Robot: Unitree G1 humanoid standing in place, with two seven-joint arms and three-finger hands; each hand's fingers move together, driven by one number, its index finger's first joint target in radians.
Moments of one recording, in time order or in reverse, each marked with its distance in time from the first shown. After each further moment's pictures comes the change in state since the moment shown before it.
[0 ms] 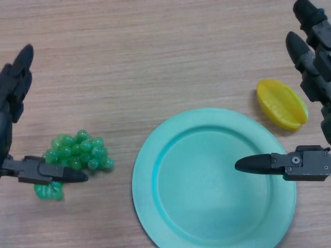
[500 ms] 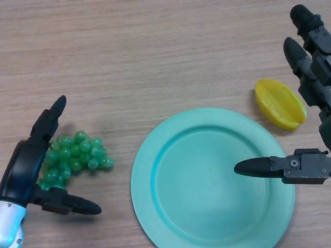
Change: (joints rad) left arm 0.010 -0.019 -0.103 0.319 0.117 -0.195 0.068; right arm 0.018 0.000 -0.001 0.006 0.001 -0.002 -0.003
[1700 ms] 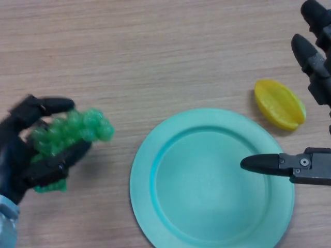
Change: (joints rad) left arm 0.048 -0.027 0.089 -0.469 -0.564 0.510 0.070; right arm 0.002 0.000 -0.020 -0.083 0.034 0.065 -0.025
